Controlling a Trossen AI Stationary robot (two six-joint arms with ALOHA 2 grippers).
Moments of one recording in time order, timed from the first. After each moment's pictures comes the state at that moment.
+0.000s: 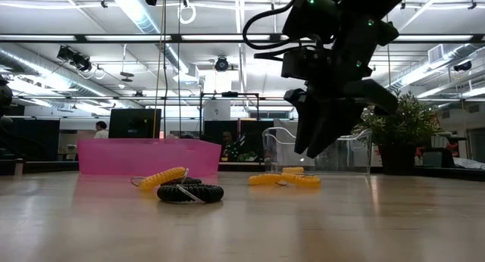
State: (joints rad) left arm 0.06 0.84 0.89 -0.06 -0.09 -0.12; right arm 0.09 1.72 1.01 -0.39 0.06 -0.32
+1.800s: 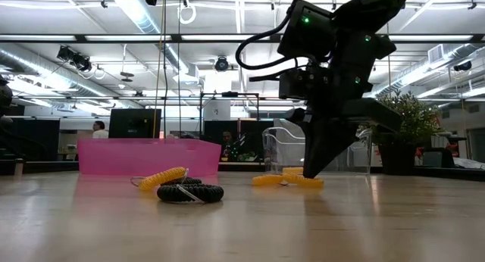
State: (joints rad) left arm 0.06 0.84 0.89 -0.06 -0.09 -0.12; right arm 0.10 1.81 1.02 -0.39 0.03 -0.23
